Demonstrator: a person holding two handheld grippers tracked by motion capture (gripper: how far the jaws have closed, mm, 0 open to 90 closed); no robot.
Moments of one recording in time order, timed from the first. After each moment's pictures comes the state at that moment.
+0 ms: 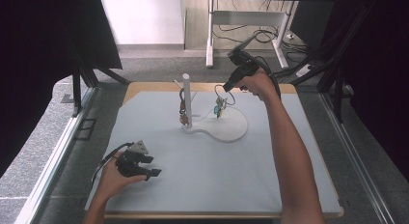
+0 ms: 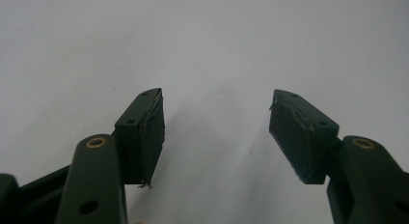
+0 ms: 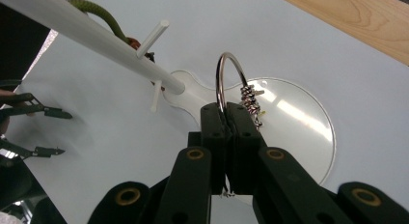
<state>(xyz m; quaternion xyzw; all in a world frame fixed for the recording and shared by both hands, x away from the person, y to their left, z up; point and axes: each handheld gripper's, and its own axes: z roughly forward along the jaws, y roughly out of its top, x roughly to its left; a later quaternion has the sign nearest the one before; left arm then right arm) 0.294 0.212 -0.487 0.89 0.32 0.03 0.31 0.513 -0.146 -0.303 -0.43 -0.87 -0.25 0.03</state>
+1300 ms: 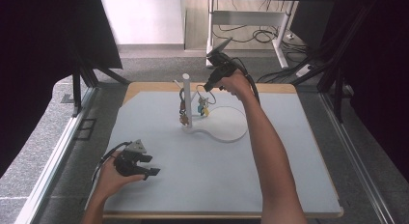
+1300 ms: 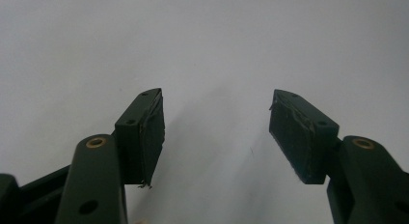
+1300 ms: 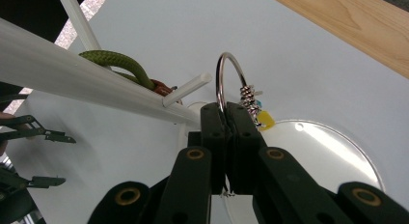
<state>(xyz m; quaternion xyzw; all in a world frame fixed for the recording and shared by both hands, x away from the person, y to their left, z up) 0.294 0.217 -0.483 0.89 0.32 0.03 0.32 0.531 -0.088 -0.324 -0.41 -0.87 -0.26 0.03</state>
